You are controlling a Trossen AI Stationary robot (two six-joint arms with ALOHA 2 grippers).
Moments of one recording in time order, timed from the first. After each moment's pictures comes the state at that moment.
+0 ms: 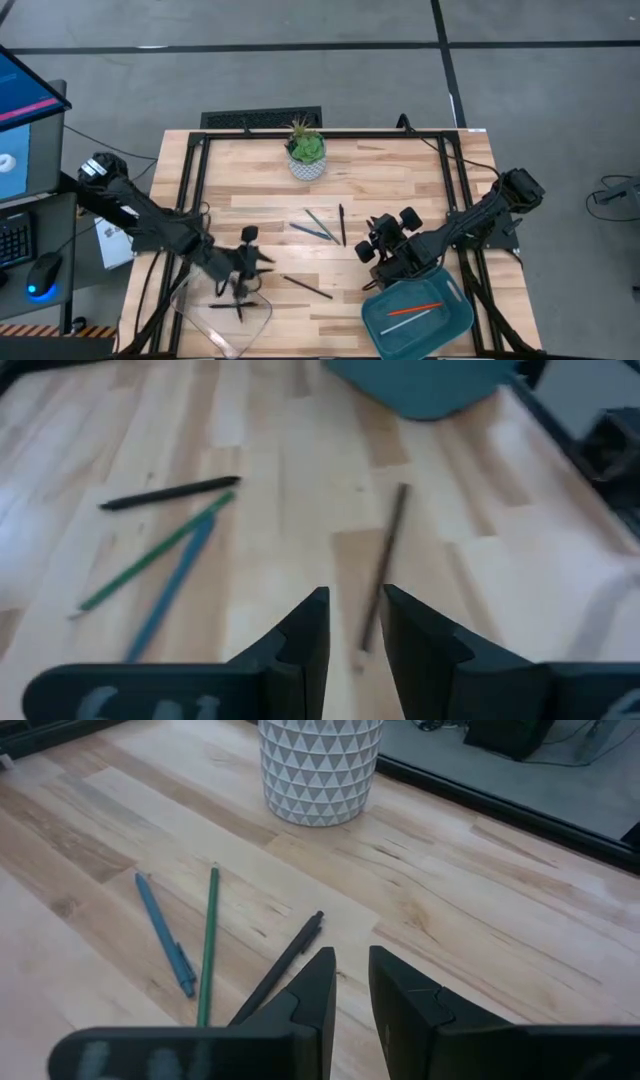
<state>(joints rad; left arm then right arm) -0.64 1.18 0.56 -0.02 -0.50 -0.25 0.51 1.62 1.06 -0.87 1.00 1.33</state>
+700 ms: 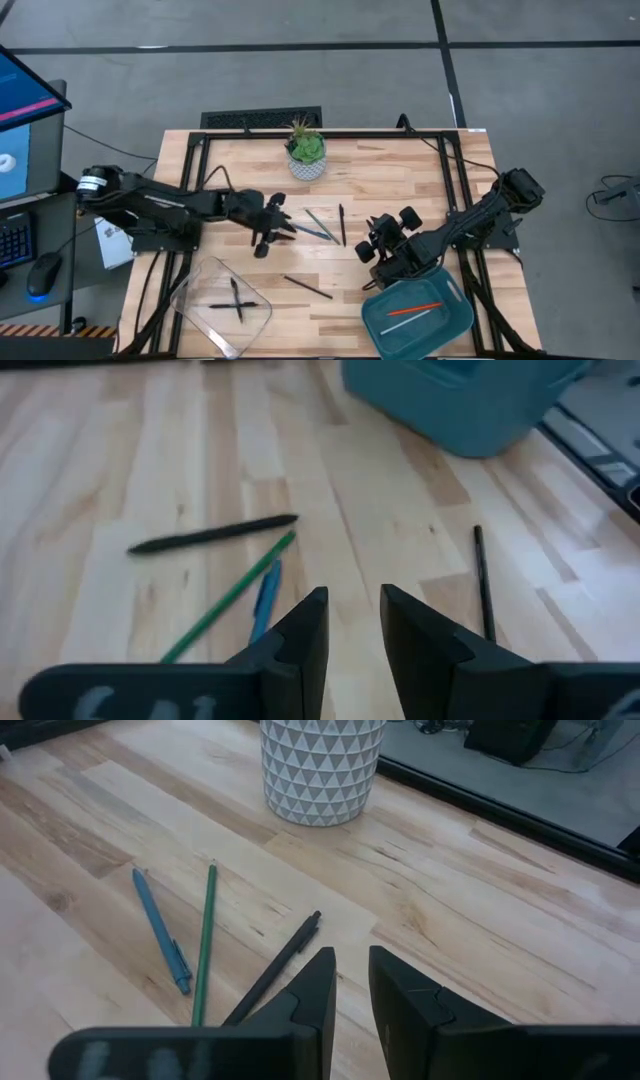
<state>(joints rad) -0.01 1.26 0.56 0.18 0.19 0.09 0.51 1.62 1.06 -0.87 1.00 1.30</state>
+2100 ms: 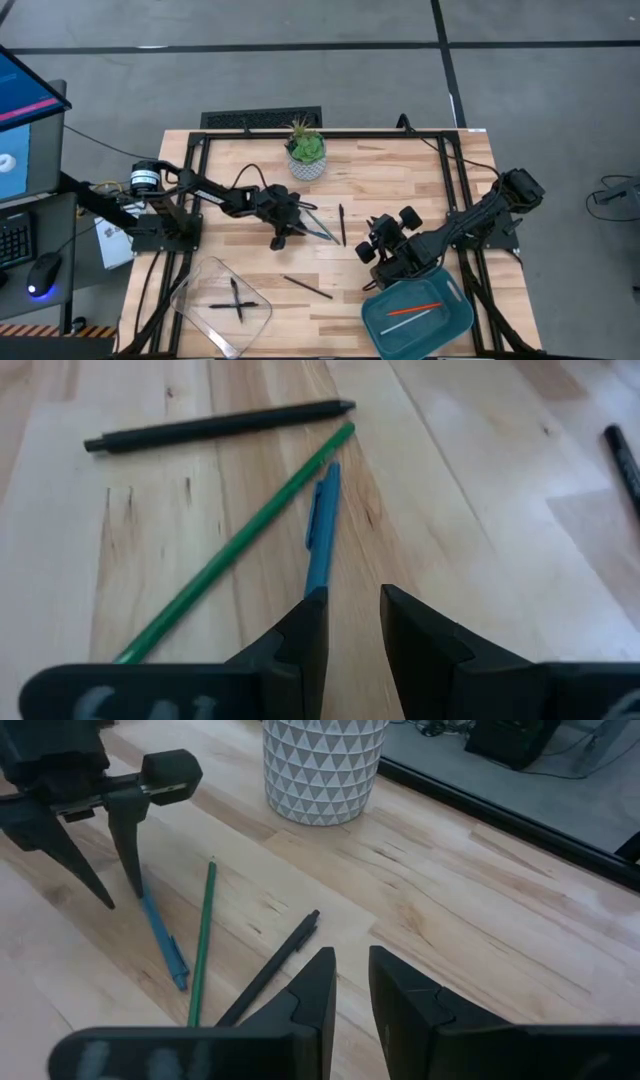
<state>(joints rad) 0.15 1.70 0.59 0.42 0.34 0.21 0.52 1.62 1.06 -0.88 1.00 1.28</state>
